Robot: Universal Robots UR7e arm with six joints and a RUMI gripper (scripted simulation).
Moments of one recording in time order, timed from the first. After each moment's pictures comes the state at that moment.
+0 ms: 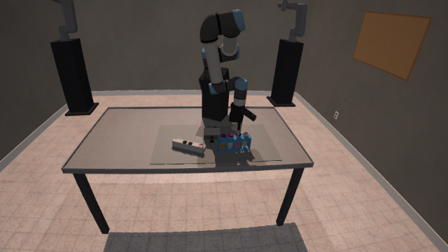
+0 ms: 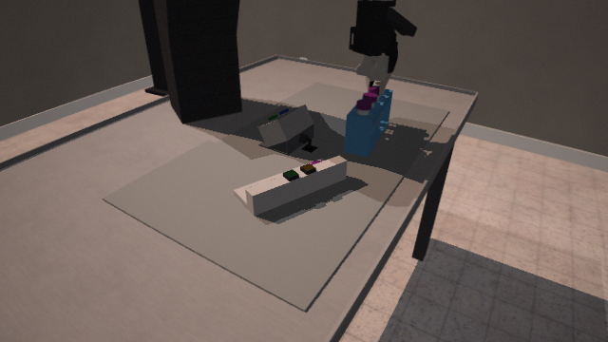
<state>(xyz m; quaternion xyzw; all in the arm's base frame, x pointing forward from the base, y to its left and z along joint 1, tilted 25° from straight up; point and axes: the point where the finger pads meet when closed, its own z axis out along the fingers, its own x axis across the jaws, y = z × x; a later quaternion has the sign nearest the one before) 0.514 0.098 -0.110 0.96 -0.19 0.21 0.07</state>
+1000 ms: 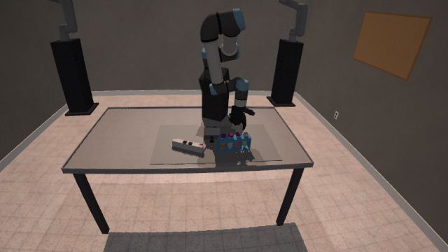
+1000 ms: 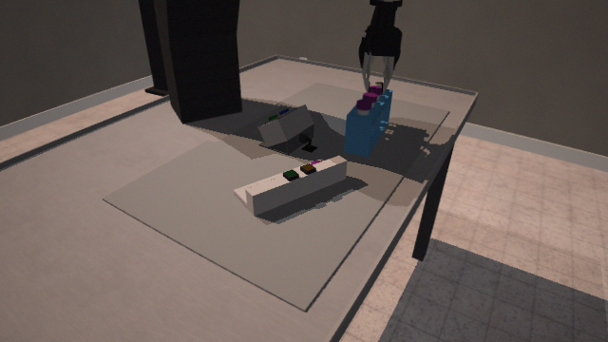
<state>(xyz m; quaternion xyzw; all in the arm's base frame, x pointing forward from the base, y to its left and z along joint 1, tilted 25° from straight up) 0.514 0.098 -0.109 0.95 0.23 0.16 0.15</state>
